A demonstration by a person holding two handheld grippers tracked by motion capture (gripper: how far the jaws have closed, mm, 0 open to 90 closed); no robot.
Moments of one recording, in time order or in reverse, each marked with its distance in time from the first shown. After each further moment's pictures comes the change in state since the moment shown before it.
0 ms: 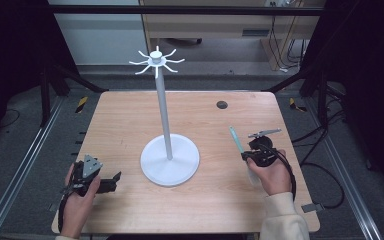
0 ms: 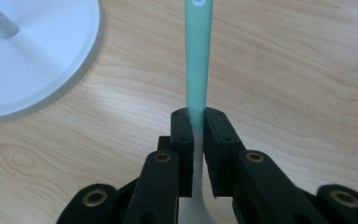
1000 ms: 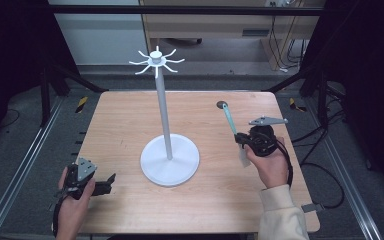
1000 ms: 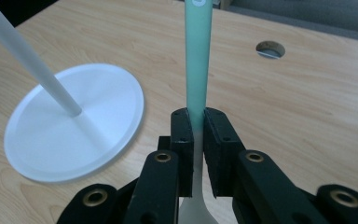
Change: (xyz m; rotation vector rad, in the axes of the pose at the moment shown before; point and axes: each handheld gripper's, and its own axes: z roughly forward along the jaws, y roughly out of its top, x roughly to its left) left arm 0.007 -0.009 -0.010 0.019 0.047 -0.004; right arm 0.014 0.033 -0.033 -0.267 0.077 -0.059
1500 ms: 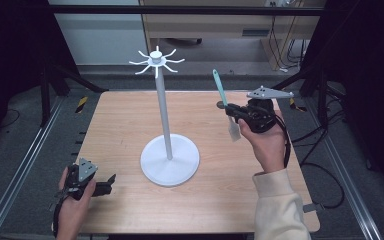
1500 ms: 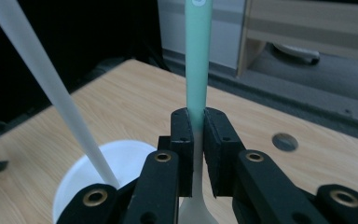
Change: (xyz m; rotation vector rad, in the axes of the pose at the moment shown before) left arm -0.001 -0.001 0.001 0.007 0.006 0.012; right arm 0.024 0.077 -0.032 -0.217 0.094 -0.064
